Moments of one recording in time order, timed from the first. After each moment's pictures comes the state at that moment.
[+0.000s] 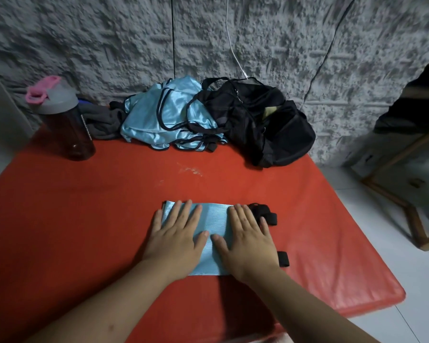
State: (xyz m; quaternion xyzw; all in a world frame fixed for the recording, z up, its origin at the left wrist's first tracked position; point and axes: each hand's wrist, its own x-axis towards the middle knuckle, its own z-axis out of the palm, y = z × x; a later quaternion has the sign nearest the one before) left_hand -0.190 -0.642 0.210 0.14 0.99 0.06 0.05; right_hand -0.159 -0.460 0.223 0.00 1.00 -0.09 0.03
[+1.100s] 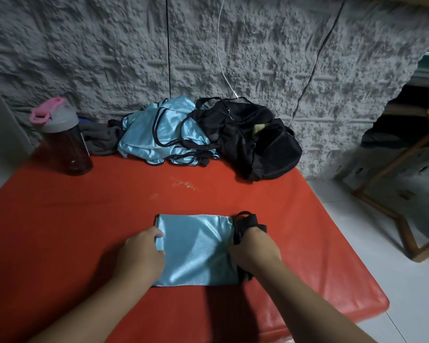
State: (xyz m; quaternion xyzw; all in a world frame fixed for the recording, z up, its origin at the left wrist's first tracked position) left_hand -0.179 -0.671 0.247 -0.09 0.96 0.25 0.03; right_hand -0.174 -0.432 0.257 0.21 0.95 -0.19 0.11
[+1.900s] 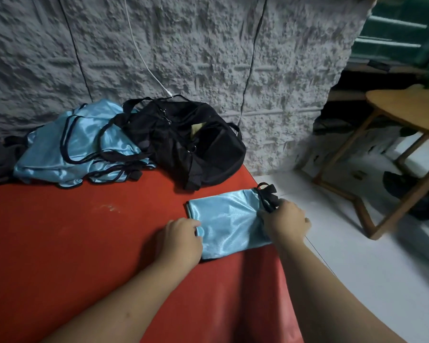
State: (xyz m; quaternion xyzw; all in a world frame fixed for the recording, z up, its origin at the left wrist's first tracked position) left_hand -0.257 -0.448 0.229 0.10 0.95 0.30 0.00; right_hand -0.234 -0.218 0.246 0.40 0.90 -0.15 -0.09
